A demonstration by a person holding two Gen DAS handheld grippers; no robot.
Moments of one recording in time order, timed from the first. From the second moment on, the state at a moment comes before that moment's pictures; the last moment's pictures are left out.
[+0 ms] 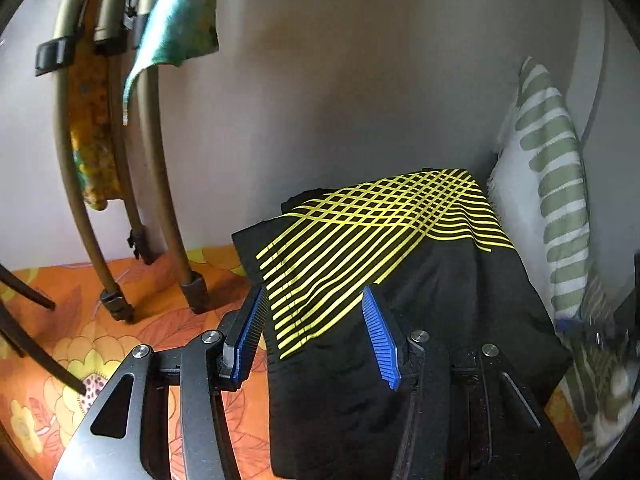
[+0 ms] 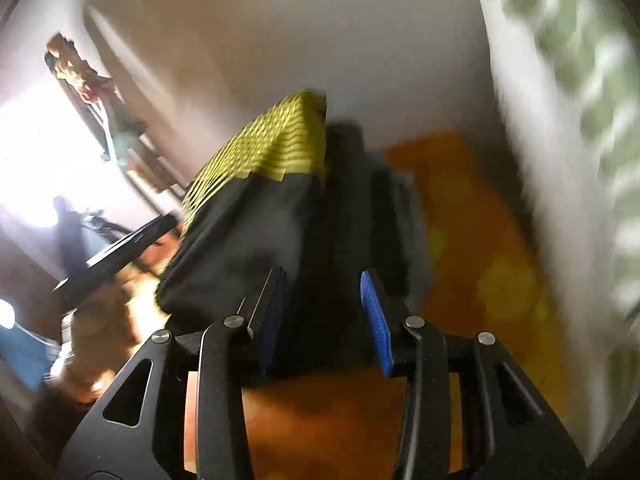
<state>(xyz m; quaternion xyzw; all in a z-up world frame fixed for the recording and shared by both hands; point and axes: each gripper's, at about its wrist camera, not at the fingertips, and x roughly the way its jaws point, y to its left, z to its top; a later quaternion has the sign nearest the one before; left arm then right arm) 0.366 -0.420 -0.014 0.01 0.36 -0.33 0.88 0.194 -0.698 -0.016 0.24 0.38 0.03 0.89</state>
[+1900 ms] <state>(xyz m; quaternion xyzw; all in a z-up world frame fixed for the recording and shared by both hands) 0.184 -0.289 0.070 -0.02 0.33 -0.32 0.89 0.049 -0.535 0.065 0.03 0.28 -0.10 0.95</state>
